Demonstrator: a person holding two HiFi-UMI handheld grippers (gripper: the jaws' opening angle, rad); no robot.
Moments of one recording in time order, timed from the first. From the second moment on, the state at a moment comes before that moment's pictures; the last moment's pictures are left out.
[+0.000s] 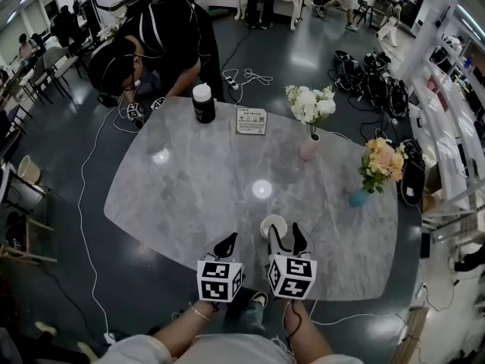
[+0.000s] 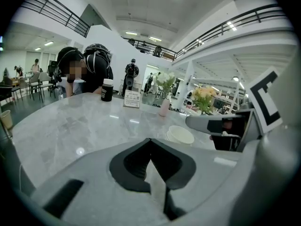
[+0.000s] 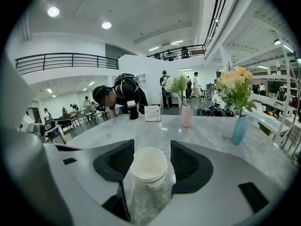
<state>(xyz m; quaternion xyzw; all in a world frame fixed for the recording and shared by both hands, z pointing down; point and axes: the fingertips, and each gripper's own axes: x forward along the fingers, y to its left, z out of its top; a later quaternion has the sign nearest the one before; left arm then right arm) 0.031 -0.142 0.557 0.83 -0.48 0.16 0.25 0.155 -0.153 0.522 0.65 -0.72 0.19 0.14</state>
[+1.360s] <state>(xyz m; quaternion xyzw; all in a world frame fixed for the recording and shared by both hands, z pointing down) 0.067 -0.099 0.506 0.82 -0.51 0.13 0.21 0.210 -0.082 0.495 0.65 -0.72 0.23 0.10</state>
